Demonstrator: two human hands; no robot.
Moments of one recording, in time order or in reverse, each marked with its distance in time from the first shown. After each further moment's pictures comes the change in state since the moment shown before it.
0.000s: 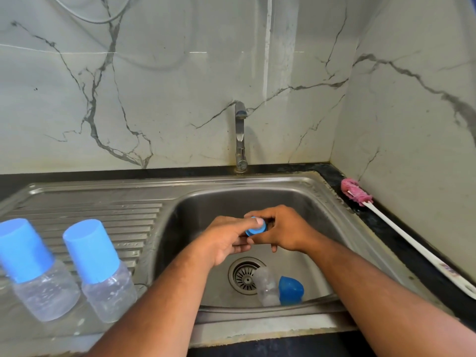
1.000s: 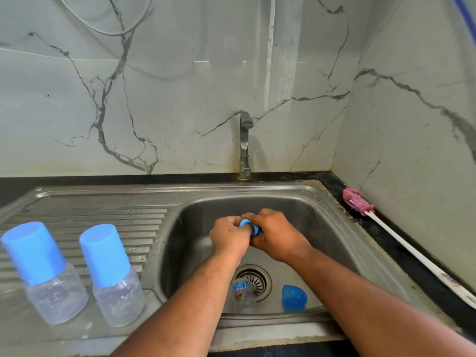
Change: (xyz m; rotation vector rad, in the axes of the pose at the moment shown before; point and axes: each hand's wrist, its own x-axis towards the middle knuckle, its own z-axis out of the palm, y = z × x) left_hand 0.006 -0.005 0.018 0.117 0.531 0.233; right_hand 0.009 -0.022 0.022 -0.481 0.120 -0.143
